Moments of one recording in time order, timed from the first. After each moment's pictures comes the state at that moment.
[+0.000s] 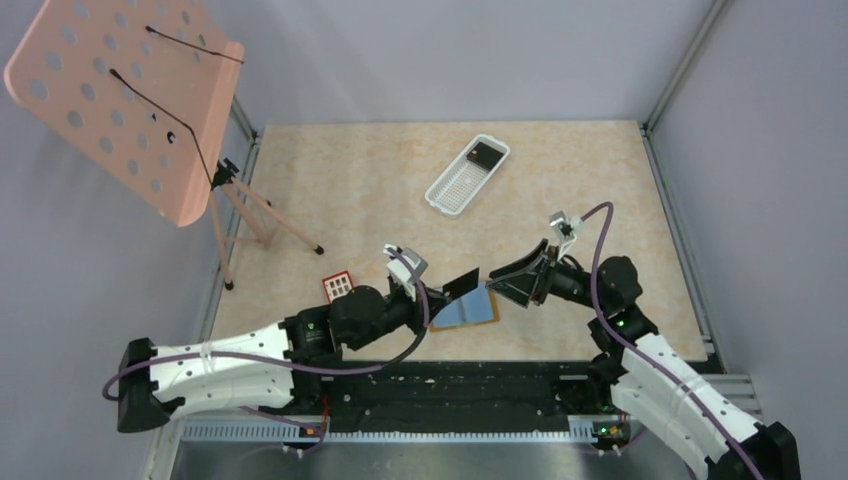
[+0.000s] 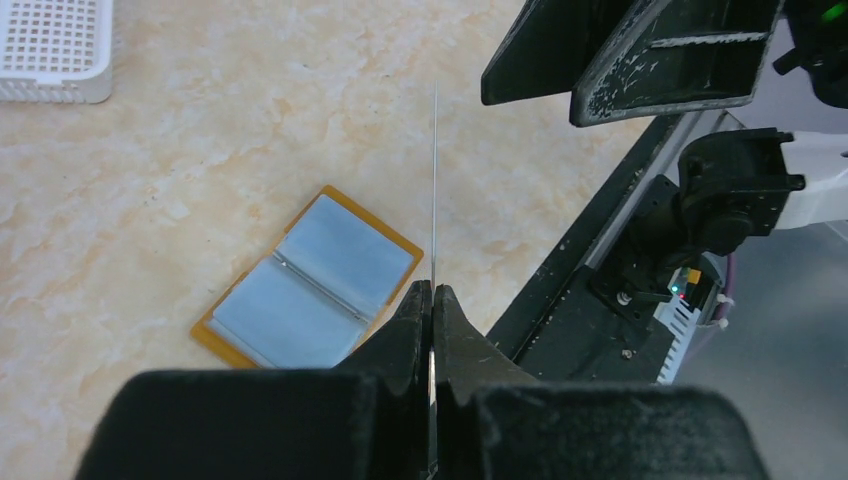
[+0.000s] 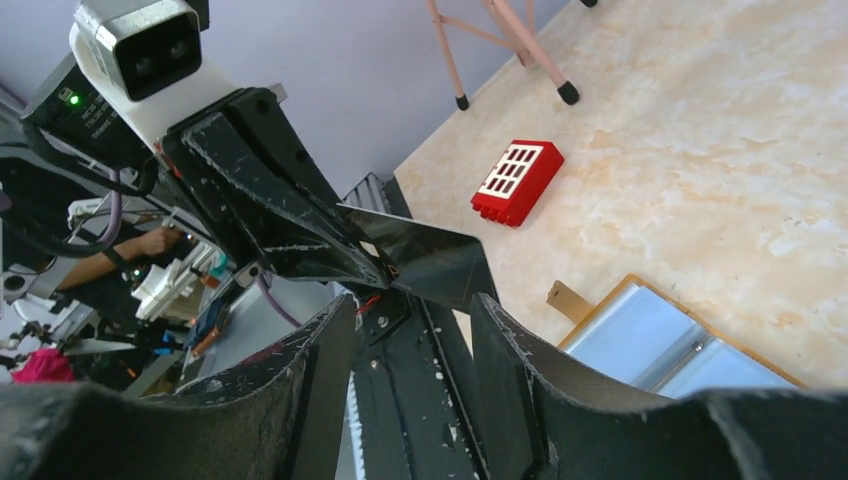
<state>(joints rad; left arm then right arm) -1.24 0.85 0.60 0.02 -0.27 -0.39 0.45 0.65 0.33 0.43 -0.74 0.75</state>
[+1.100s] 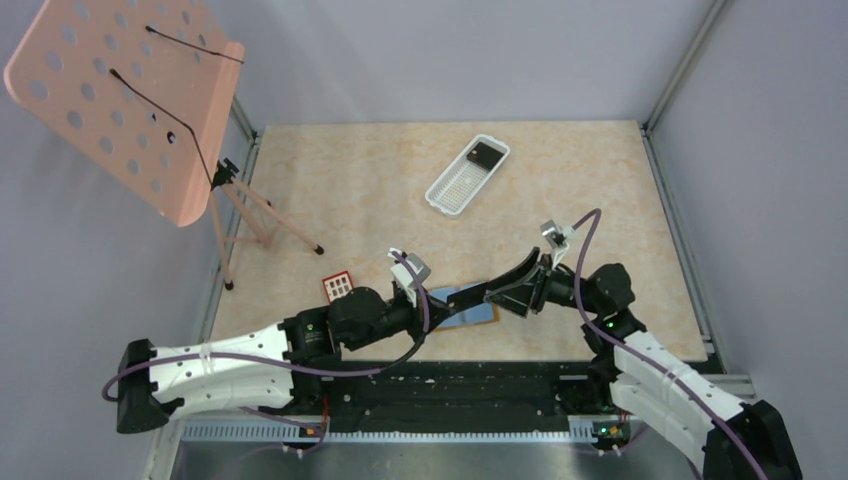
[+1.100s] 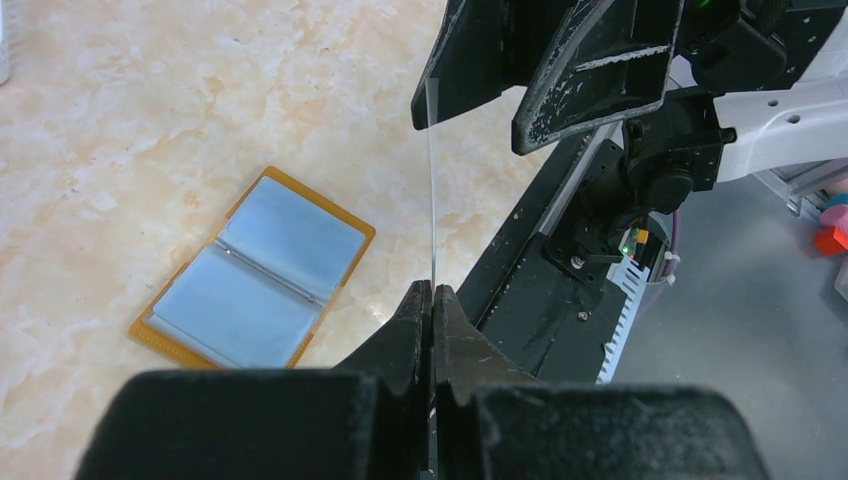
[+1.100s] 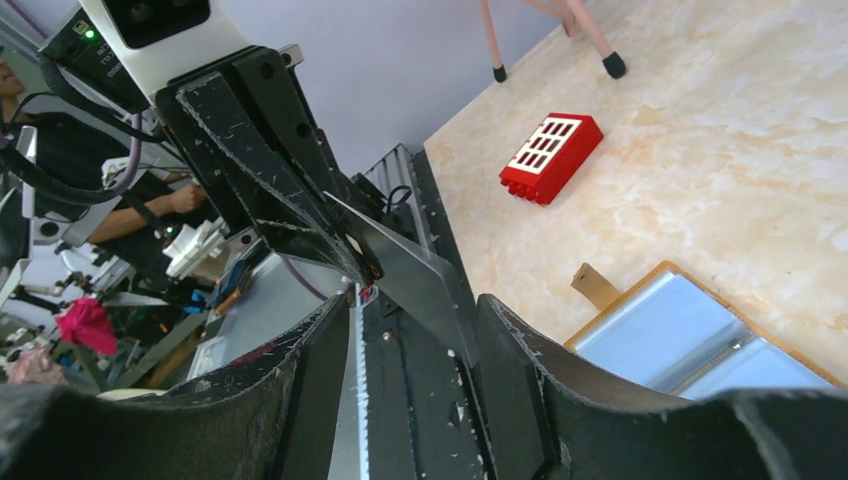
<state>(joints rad) -1.24 0.82 0.58 0.02 -0.15 -0.42 0.45 0.75 0.22 0.70 -0.87 0.80</state>
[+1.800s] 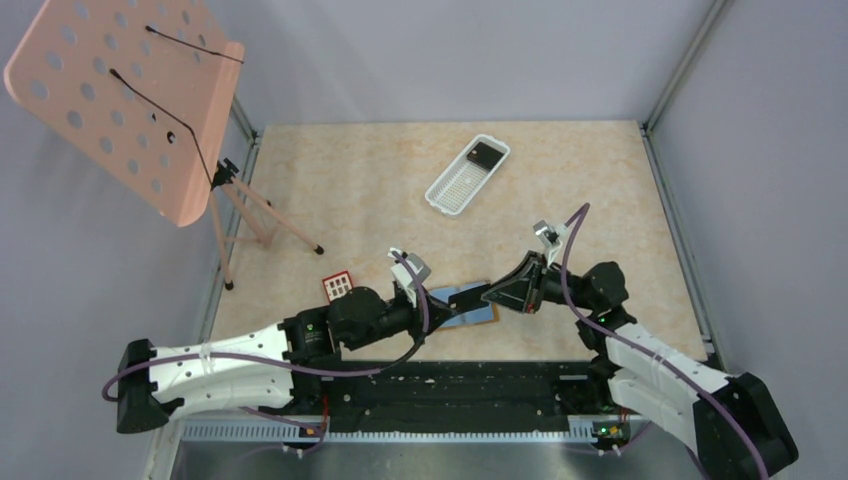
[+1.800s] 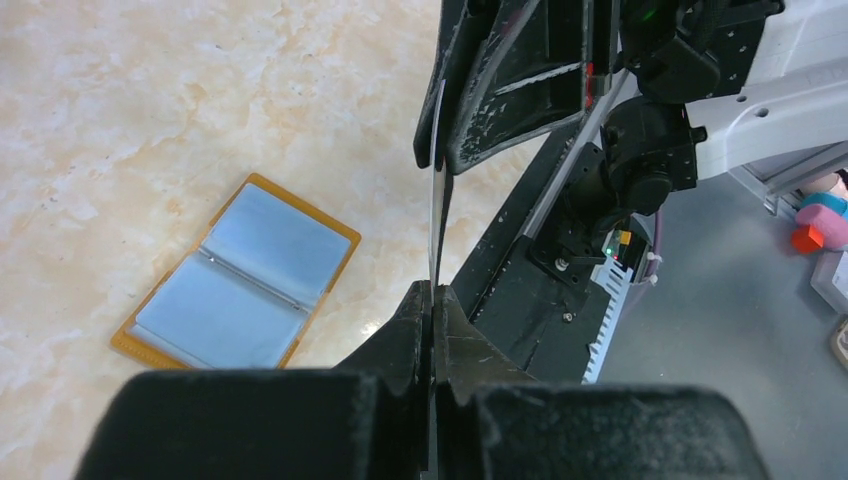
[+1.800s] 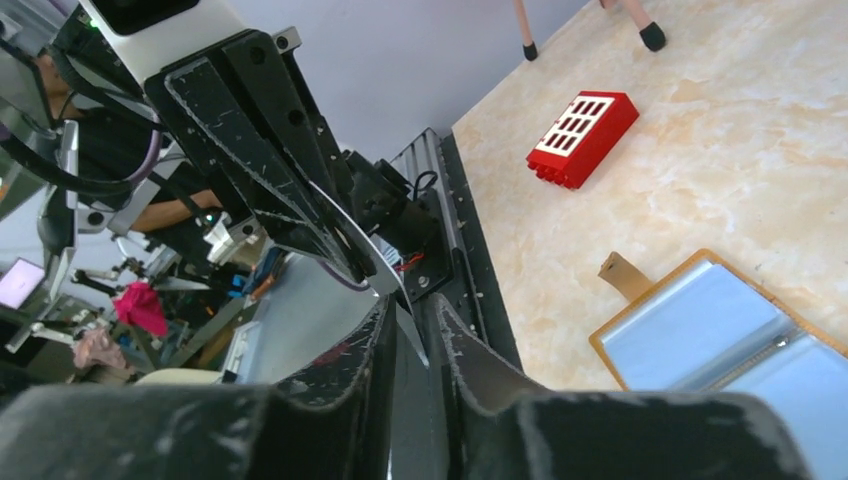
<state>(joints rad) -1.24 0.82 0.58 0.04 -0.13 -0.43 0.45 0.87 0.21 0.84 -0.92 0.87</state>
